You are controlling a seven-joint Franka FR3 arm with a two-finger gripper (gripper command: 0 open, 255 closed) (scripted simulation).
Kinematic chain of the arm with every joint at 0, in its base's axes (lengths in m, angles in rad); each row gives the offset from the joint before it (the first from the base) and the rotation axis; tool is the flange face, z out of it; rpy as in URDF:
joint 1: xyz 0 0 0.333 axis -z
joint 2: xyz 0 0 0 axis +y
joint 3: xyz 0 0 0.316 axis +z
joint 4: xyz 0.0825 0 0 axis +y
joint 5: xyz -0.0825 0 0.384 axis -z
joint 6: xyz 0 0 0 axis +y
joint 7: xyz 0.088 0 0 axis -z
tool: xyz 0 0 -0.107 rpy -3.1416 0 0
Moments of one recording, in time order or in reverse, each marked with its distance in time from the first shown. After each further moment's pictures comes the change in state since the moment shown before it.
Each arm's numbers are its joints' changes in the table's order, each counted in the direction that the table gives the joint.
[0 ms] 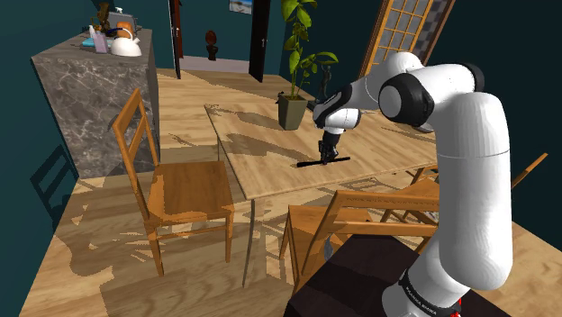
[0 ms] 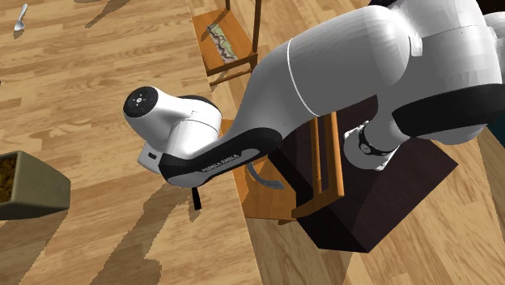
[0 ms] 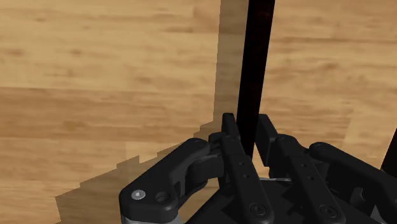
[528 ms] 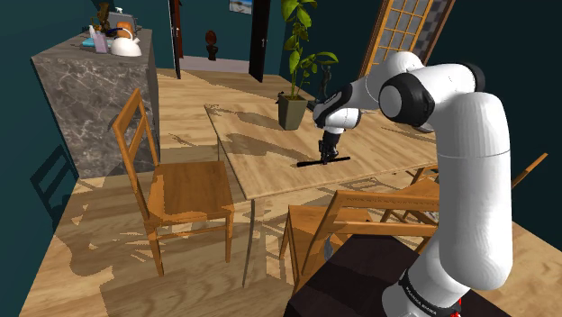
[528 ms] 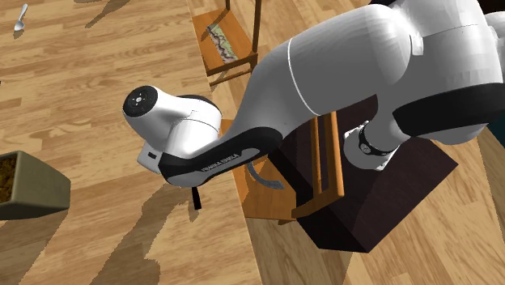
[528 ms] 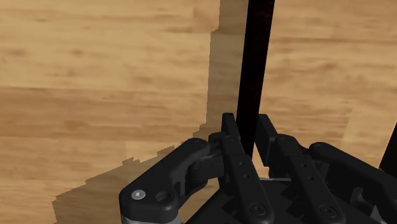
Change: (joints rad) arm -0.001 -0.003 -0.002 0.000 0.002 0.004 0.001
